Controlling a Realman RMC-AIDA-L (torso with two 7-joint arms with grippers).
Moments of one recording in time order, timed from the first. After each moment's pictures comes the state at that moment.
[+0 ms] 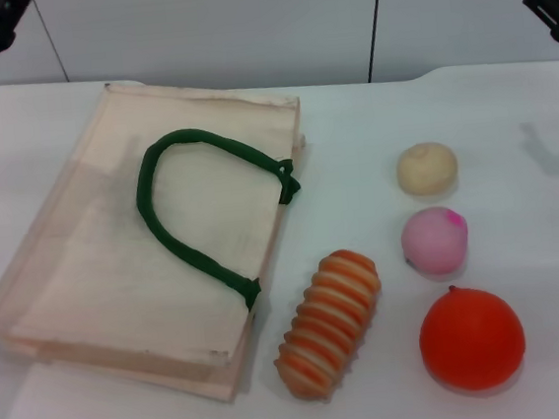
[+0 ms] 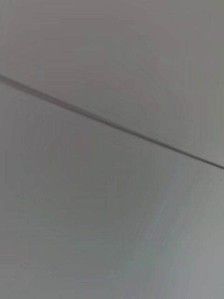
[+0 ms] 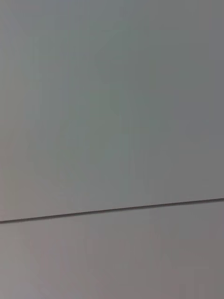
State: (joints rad) left arm -0.66 -2.01 2.84 -0.19 -1.34 1.35 -0.94; right arm 0.75 2.04 -0.75 0.06 2.48 1.15 -2.75
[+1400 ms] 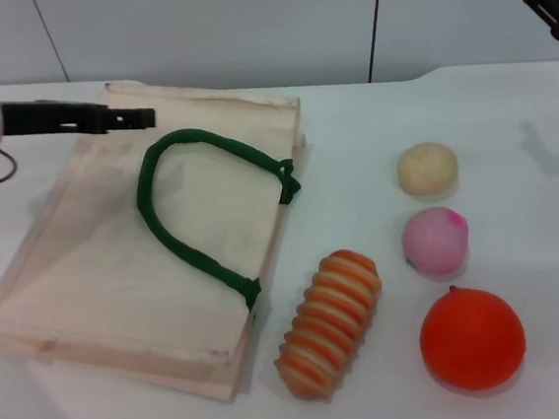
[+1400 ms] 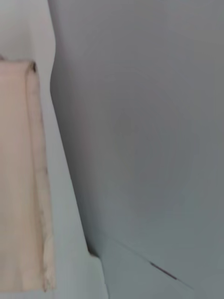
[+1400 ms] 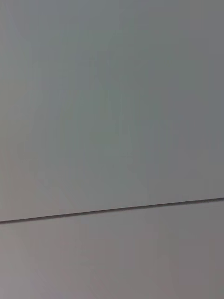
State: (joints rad) left arm -0.98 -1.94 2.87 -0.60 -0.16 1.30 -1.71; right arm 0.75 2.04 -0.76 0.06 2.48 1.15 -2.75
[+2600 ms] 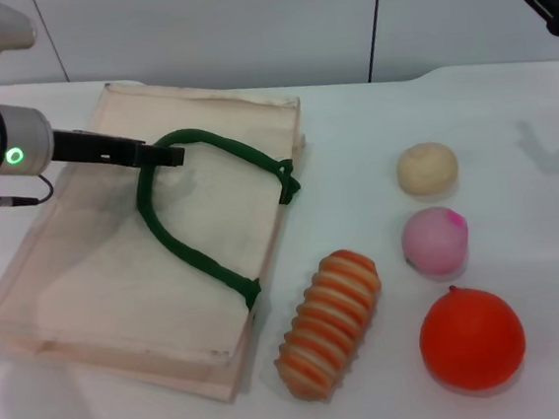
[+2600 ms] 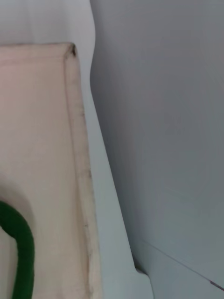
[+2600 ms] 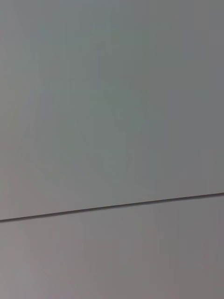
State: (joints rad) left arm -1.00 -1.93 2.86 -0.42 -0.02 1.09 -1.74; right arm 0.76 2.04 -0.76 0.05 2.47 1.15 -2.72
